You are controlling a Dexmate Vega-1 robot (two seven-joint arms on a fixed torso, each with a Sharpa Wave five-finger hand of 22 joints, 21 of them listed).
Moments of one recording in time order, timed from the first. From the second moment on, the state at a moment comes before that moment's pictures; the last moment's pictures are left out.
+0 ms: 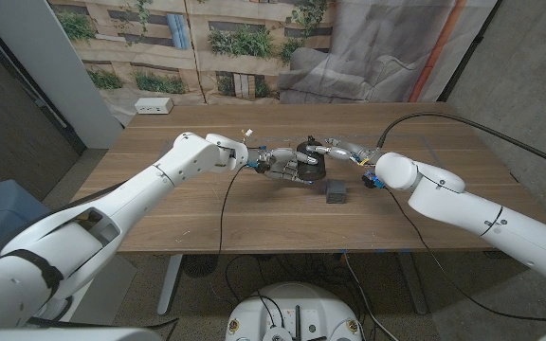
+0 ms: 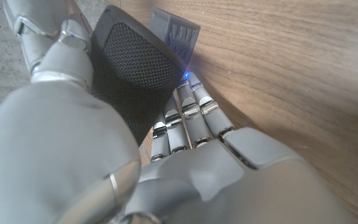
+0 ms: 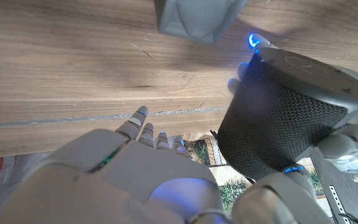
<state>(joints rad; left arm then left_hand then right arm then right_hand) 0.45 0.56 0.72 -1.57 -0.78 0.71 -0.32 1.00 -0.12 0.41 -0.22 0.19 0.56 0.07 0.52 0.19 0.77 0.01 0.33 0.29 0.84 0.03 0.26 0.20 0.61 -0.06 0.23 0.18 -0.74 -0.91 -0.71 -2.06 -0.16 -0.58 0.16 0.09 -0.09 0.16 -0.07 0.36 -0.17 0.05 0.20 0.18 -0.18 0.07 0.20 0.19 -0.17 0.12 0.22 0.24 0.05 0.06 0.19 0.17</state>
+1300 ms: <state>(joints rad) 0.45 0.58 0.72 -1.58 -0.72 0.68 -0.30 1.00 -0.12 0.41 -0.22 0.19 0.57 0.08 0.50 0.19 0.78 0.02 0.31 0.29 0.84 0.03 0.25 0.20 0.61 -0.05 0.23 0.18 -0.77 -0.90 -0.61 -2.08 -0.09 -0.38 0.10 0.08 -0.08 0.14 -0.06 0.38 -0.17 0.05 0.21 0.18 -0.17 0.06 0.21 0.19 -0.17 0.12 0.22 0.24 0.06 0.07 0.19 0.16</state>
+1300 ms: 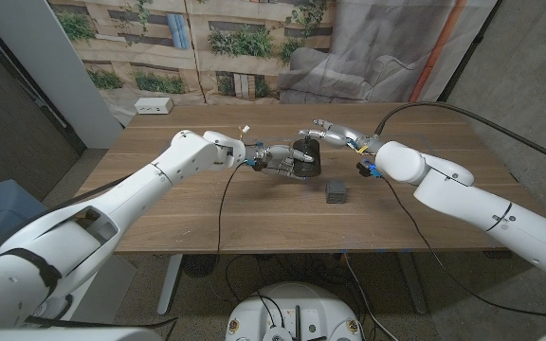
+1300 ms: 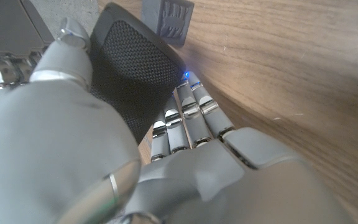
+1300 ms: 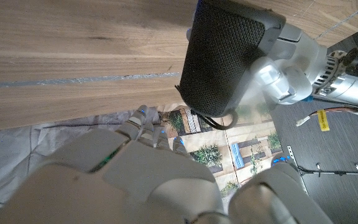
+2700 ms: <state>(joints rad) 0.64 0.72 0.67 -1.65 -0.43 0.21 -0.21 1.00 -0.12 0.43 -0.24 0.19 0.57 0.08 0.48 0.19 0.77 0.01 0.29 0.28 0.82 -0.01 0.20 0.19 0.56 -0.05 0.21 0.18 -0.84 -0.74 -0.51 -1.84 0.12 -0.17 -0.11 0.10 -0.06 0.14 -0.07 0.40 -0.18 0.04 0.22 0.18 -0.17 0.06 0.21 0.19 -0.17 0.11 0.23 0.24 0.09 0.07 0.19 0.16</state>
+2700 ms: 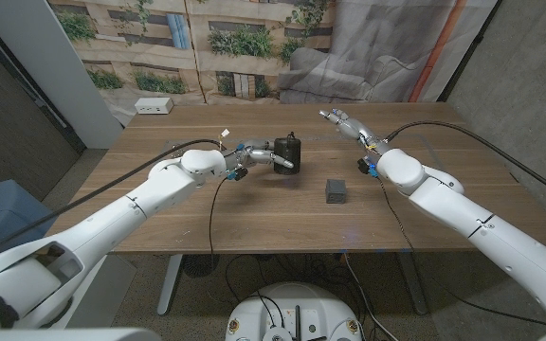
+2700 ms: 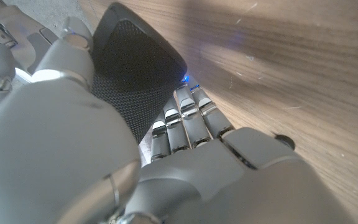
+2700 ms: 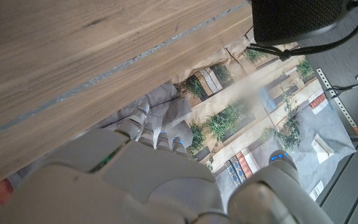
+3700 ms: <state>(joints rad) 0.79 0.74 0.58 -1.56 -0.23 -0.20 -0.13 1.00 -0.12 0.43 -0.24 0.19 0.57 0.08 0.45 0.19 0.76 0.00 0.27 0.27 0.80 -0.03 0.18 0.18 0.53 -0.05 0.20 0.18 -0.85 -0.56 -0.47 -1.58 0.32 0.14 -0.20 0.05 -0.01 0.10 -0.03 0.40 -0.16 0.08 0.23 0.18 -0.09 0.02 0.22 0.19 -0.13 0.05 0.24 0.23 0.07 0.01 0.19 0.16</state>
